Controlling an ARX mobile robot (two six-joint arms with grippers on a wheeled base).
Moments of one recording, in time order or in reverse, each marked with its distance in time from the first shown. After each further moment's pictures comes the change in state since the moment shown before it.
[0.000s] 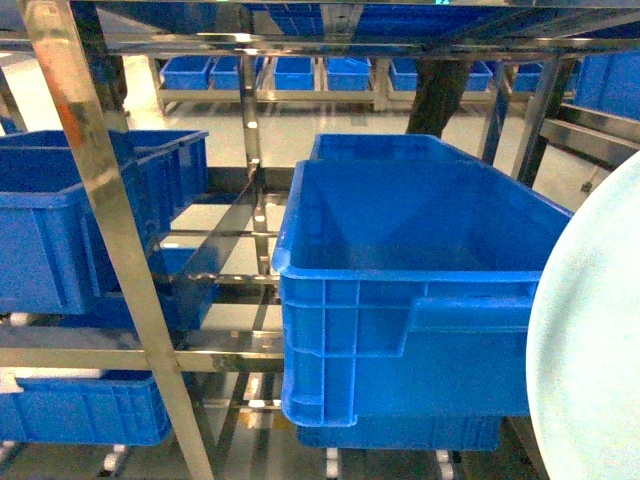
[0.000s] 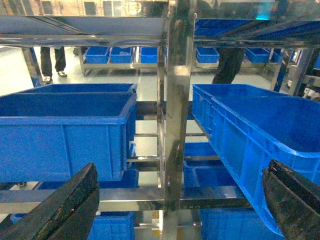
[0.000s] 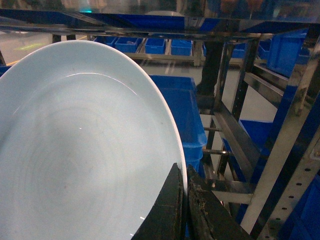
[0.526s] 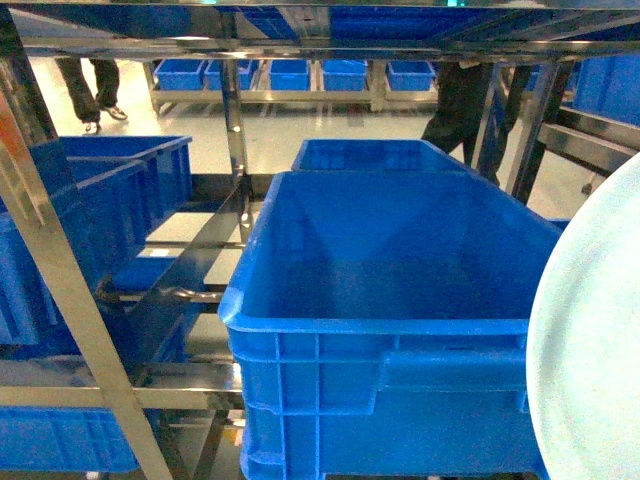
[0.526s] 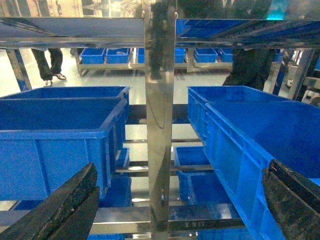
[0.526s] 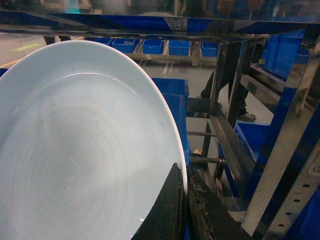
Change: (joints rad) left arm 0.000 0.000 0.000 -0.001 0.002 0.000; right arm 0.000 0.000 0.000 -0.001 0.001 0.000
